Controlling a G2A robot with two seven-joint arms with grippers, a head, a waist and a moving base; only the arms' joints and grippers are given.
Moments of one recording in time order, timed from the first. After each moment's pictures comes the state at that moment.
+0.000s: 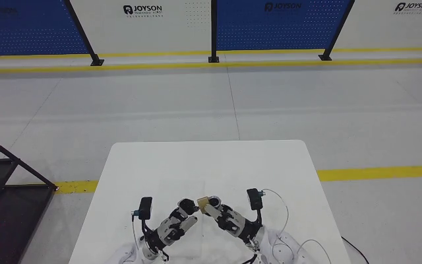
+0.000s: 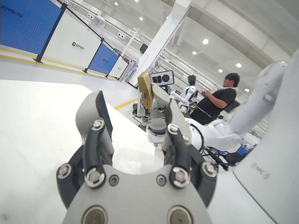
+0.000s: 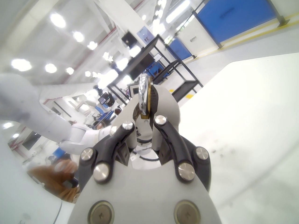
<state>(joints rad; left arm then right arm) 1.81 -1.08 -1.15 -1.53 0.71 -1.01 0.37 -1.62 -1.23 0.94 -1.54 -0.47 -0.88 -0.02</state>
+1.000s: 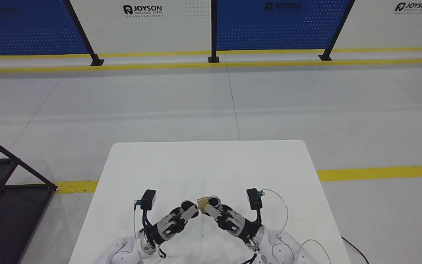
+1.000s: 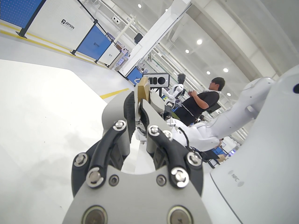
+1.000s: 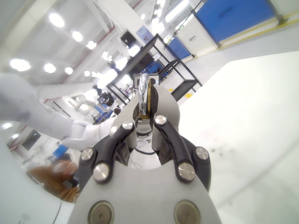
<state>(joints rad) 1.78 -1.03 -1.14 -1.58 0.39 -1.01 0.05 -1.61 -1.22 0.93 -1.54 -0.46 -0.87 -0.01</state>
